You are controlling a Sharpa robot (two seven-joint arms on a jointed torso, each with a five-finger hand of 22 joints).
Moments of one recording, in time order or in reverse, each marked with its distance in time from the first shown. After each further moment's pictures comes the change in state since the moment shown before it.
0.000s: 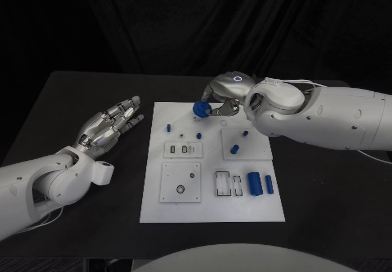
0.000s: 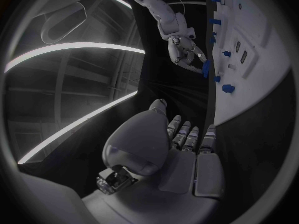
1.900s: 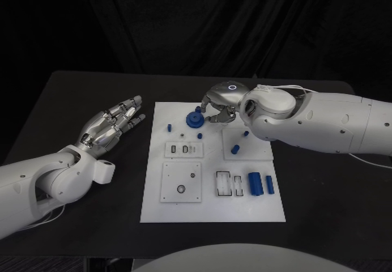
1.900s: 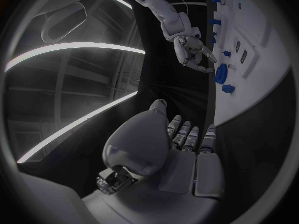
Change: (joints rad) left arm 0.000 0.008 0.000 -0.015 0.000 0.013 0.000; left_hand 0.004 0.004 0.003 -0.003 0.000 0.004 0.004 0.000 0.000 0.000 0.000 0.000 0.000 0.000 0.007 0.000 0.000 0.000 0.000 0.000 0.000 0.000; right arm -0.034 0.023 0.003 -0.034 -0.002 0.048 0.011; right_hand -0.006 -0.006 0.015 0.004 -0.150 -0.080 0.006 -0.046 0.366 0.000 0.000 0.000 0.000 0.000 0.000 -0.020 0.000 0.000 0.000 0.000 -0.059 0.000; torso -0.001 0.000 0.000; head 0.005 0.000
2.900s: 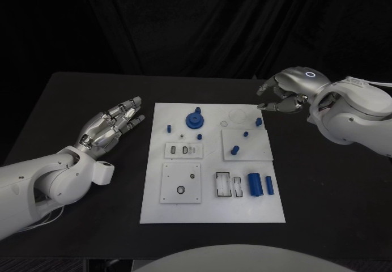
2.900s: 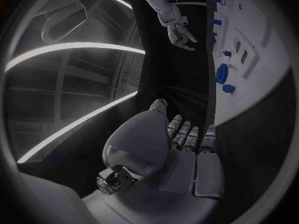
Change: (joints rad) left arm 0.000 -0.007 0.000 0.006 0.000 0.000 0.000; left_hand 0.004 -0.004 0.003 -0.003 0.000 0.004 0.004 0.000 0.000 0.000 0.000 0.000 0.000 0.000 0.000 0.000 0.000 0.000 0.000 0.000 0.000 0.000; right arm 0.062 -0.445 -0.006 0.234 0.001 -0.073 -0.038; right_hand -0.037 0.005 -0.056 0.078 -0.199 -0.026 -0.004 -0.072 -0.090 0.000 0.000 0.000 0.001 0.000 0.000 -0.015 0.000 0.000 0.000 0.000 -0.004 0.000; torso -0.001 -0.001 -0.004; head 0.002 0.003
